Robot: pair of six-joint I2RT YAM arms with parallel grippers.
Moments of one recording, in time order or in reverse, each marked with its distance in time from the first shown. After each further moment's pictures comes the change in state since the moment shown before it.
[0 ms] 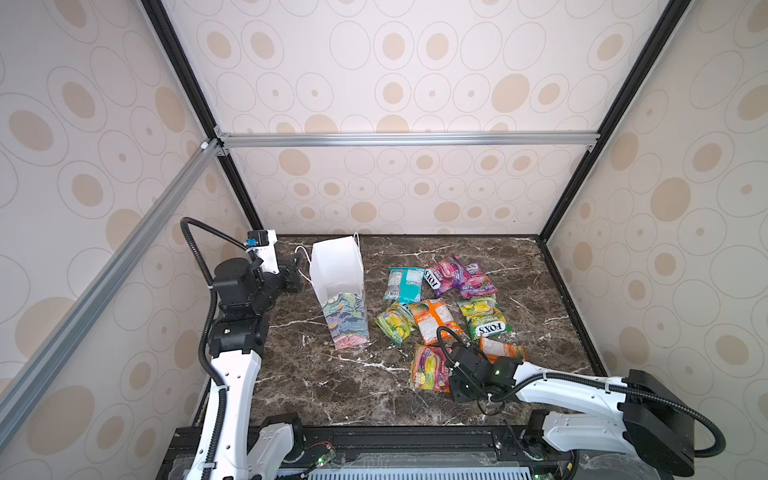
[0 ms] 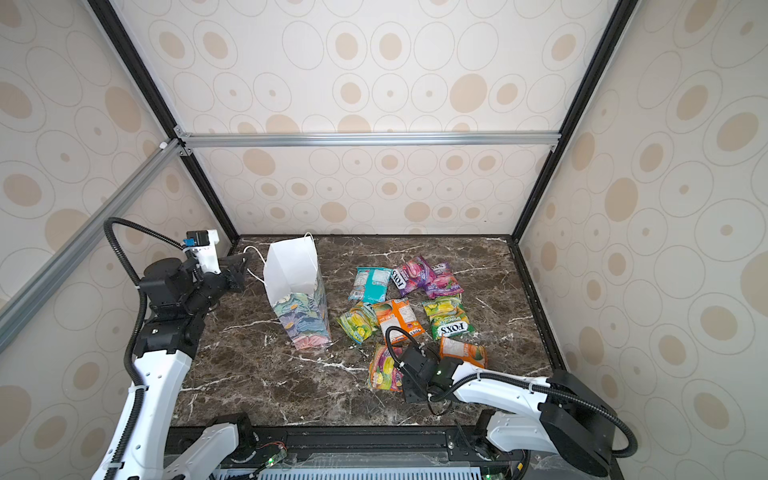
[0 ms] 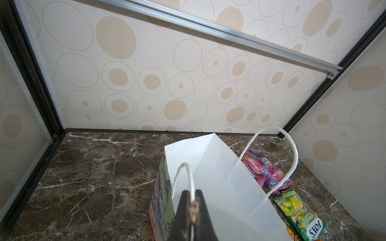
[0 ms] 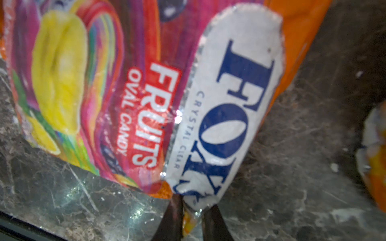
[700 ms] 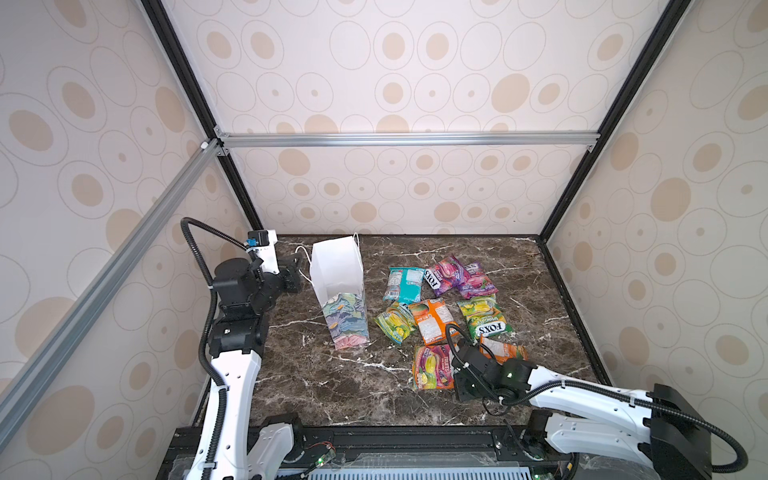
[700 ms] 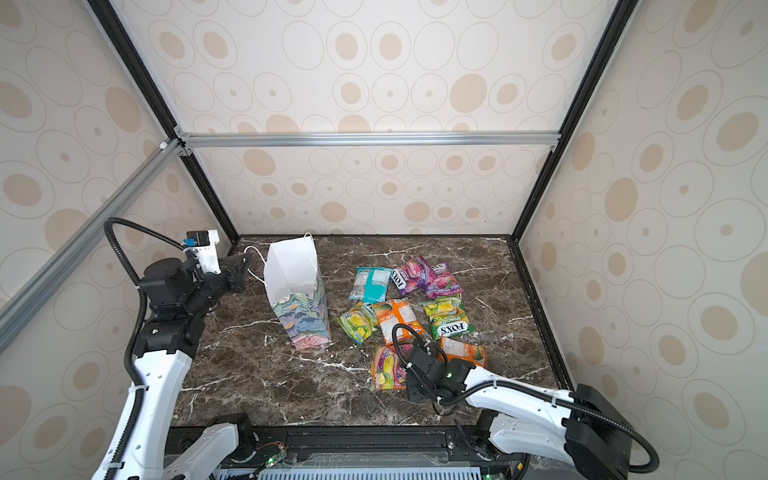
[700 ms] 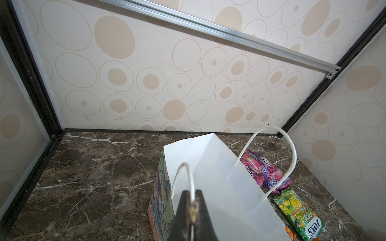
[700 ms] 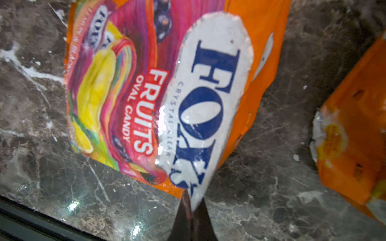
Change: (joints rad) left arm 0.000 0.000 -0.001 0.002 0.008 0.000; right arm 0.001 -0.149 0.000 -0.061 0.060 0.001
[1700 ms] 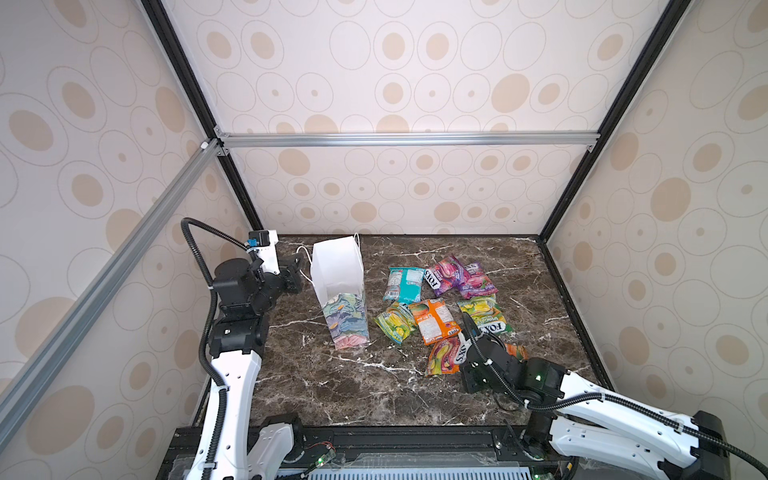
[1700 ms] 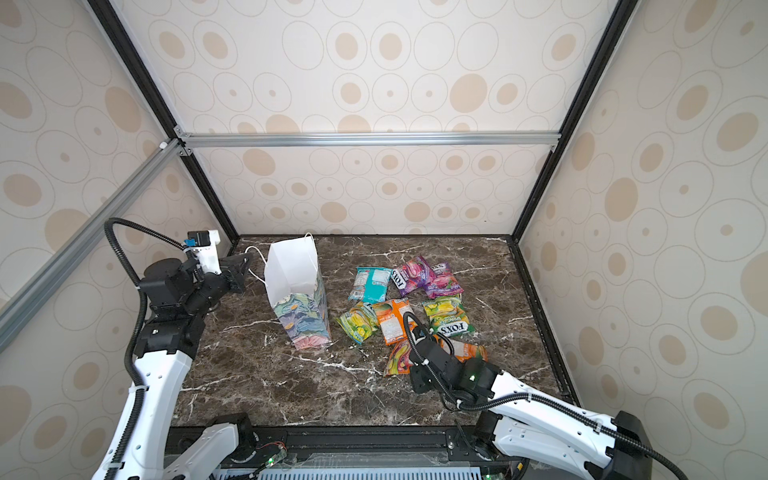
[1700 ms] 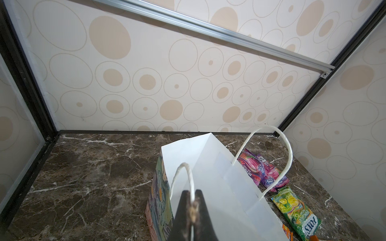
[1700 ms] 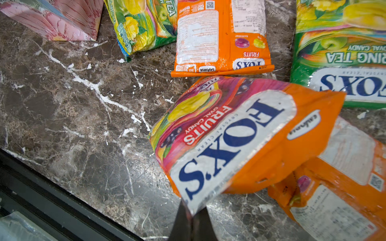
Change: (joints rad) left arm 0.000 -0.002 -0.005 0.009 0.019 0.000; right arm 0.005 -0.176 0.106 -0.095 0.095 -0.211
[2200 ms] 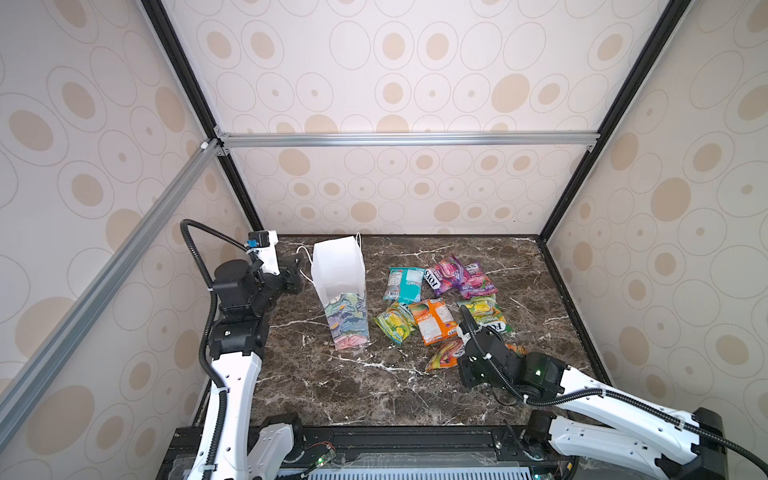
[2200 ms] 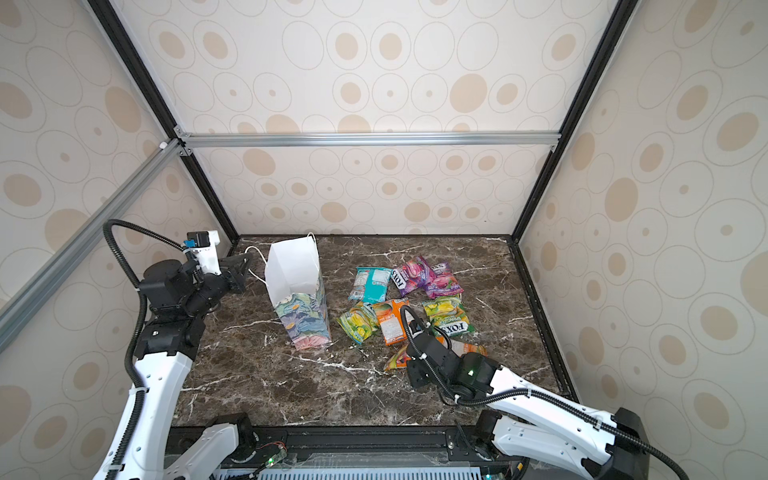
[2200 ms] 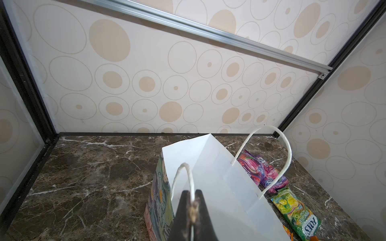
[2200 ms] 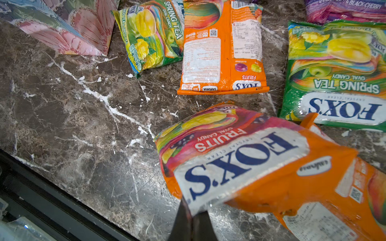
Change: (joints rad) left arm 0.000 -0.011 -0.011 0.014 0.003 -0.003; right arm 0.001 0.026 0.070 -0.013 0.026 -0.032
